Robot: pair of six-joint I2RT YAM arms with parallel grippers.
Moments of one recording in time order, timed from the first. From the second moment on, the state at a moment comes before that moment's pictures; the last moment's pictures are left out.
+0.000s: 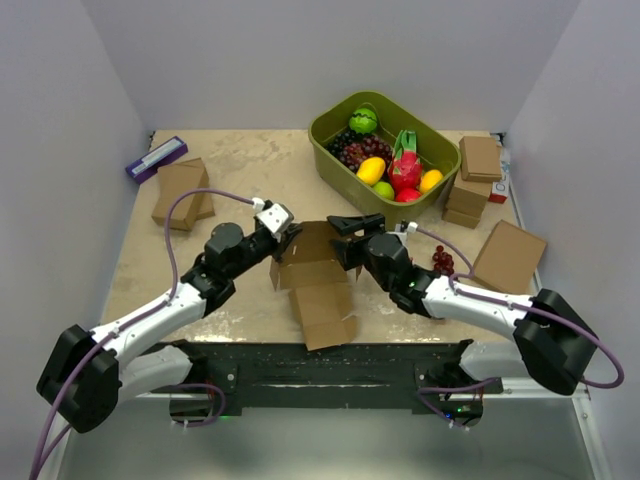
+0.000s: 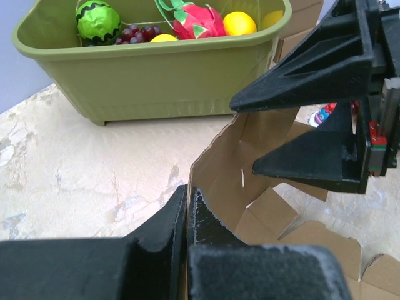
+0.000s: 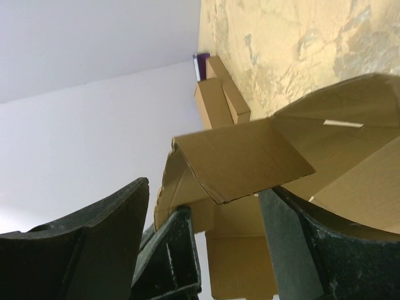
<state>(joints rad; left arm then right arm) -0.61 1.07 0.55 0.43 0.20 0.09 0.84 1.28 0.61 0.37 0.39 1.77</state>
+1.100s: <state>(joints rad) -0.70 1.14 0.56 0.31 0.22 0.34 0.77 1.42 0.63 0.41 0.32 1.73</state>
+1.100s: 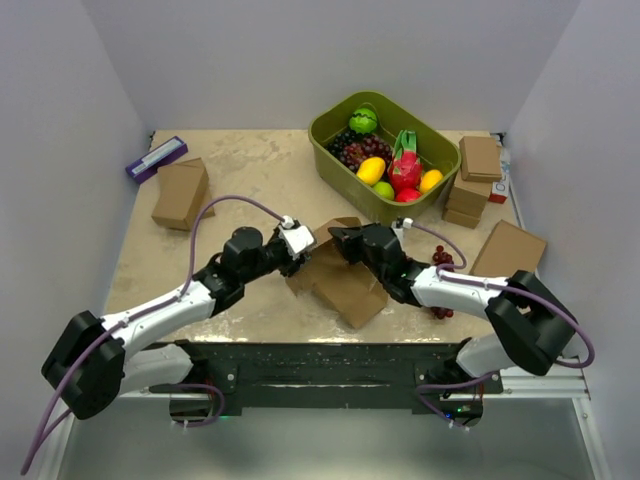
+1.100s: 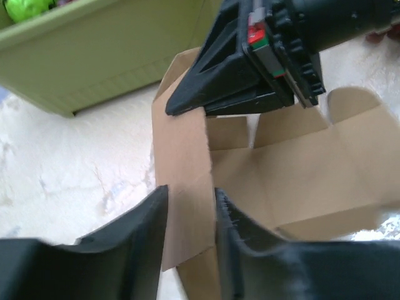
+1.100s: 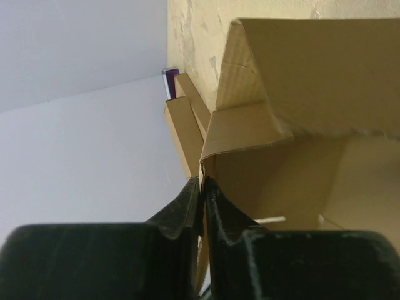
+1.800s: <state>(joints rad) -0.73 0.86 0.40 0.17 -0.11 -0.26 0.77 1.44 0.56 0.45 0.31 1.73</state>
